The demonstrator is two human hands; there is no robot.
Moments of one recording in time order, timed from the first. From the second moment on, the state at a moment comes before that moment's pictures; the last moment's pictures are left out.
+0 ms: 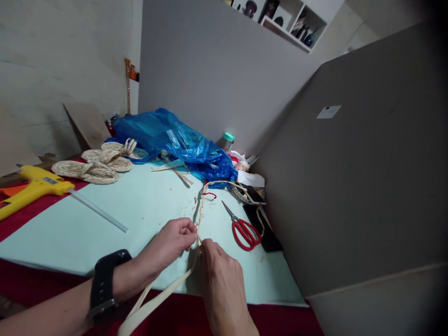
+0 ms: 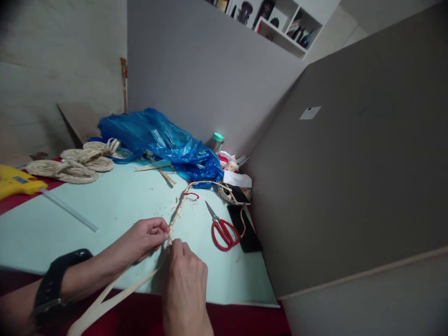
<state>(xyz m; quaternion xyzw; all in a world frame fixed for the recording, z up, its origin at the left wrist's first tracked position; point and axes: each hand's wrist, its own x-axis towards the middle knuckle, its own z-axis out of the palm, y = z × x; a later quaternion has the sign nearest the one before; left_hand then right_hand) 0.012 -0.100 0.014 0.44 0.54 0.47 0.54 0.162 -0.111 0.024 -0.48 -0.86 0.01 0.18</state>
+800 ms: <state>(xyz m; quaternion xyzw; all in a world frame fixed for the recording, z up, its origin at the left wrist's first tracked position) 0.004 -0.116 0.016 0.36 0.45 0.51 0.65 0.153 -0.082 0.031 -0.43 -0.73 0.46 0.29</state>
